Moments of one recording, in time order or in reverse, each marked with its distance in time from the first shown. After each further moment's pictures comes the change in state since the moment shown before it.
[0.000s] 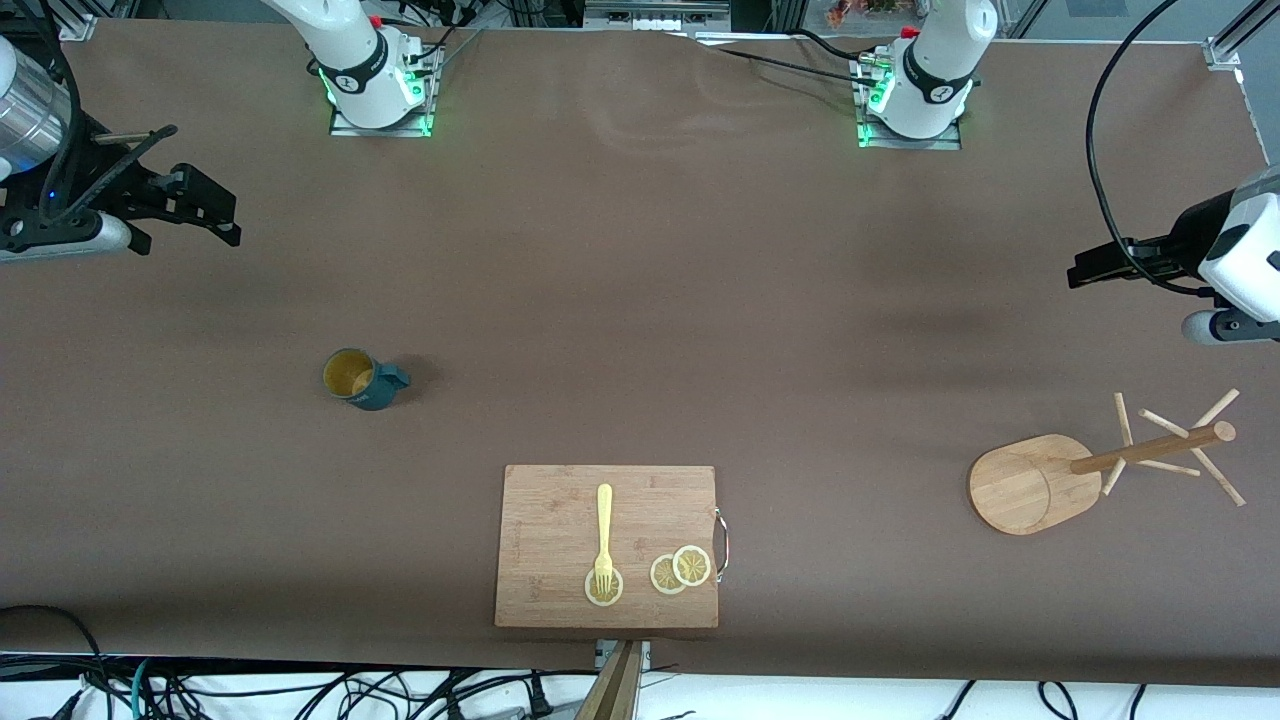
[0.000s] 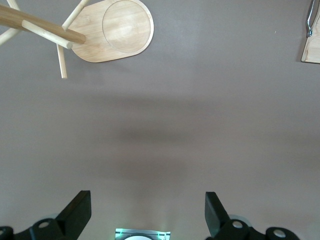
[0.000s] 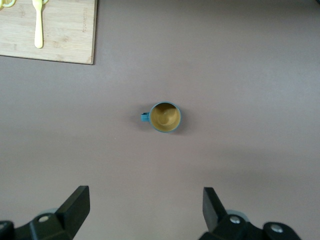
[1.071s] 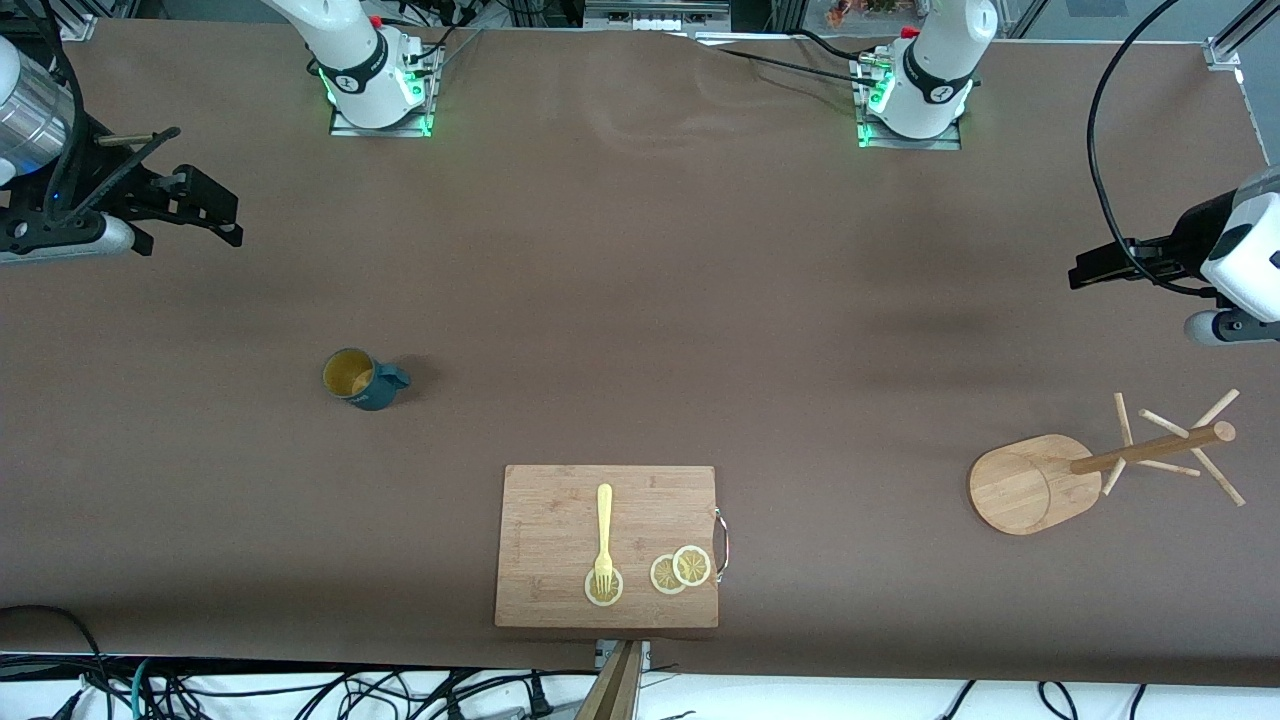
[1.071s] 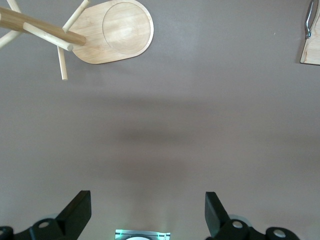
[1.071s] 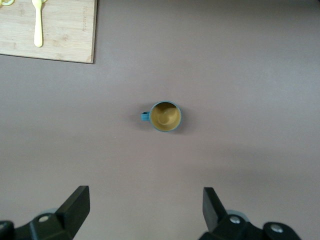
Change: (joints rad) left arm 0.000 0.003 0.000 0.007 0.000 0.000 0.000; right arm 0.000 0.002 0.001 -0.001 0.000 -0.001 0.000
